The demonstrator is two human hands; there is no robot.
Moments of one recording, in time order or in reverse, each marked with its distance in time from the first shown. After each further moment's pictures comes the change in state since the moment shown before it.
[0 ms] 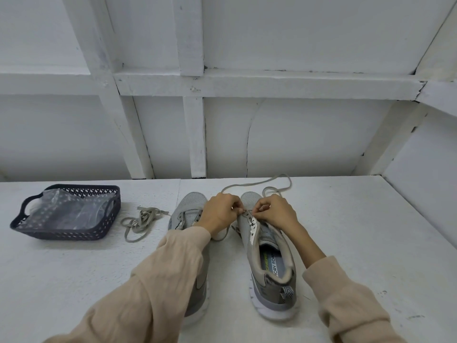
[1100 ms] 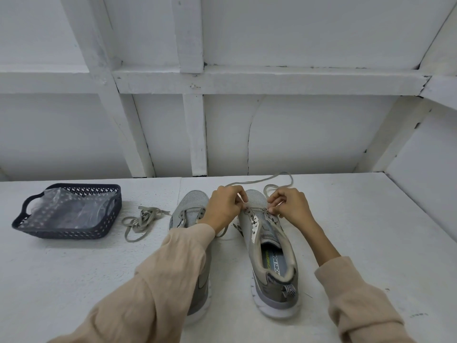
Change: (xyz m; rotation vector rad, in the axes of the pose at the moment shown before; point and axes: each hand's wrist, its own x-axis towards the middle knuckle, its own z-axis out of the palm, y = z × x) left_hand 0.001 0.010 -0.005 -0.144 0.060 0.006; right_hand -0.001 0.023 -0.020 0.201 0.122 -0.025
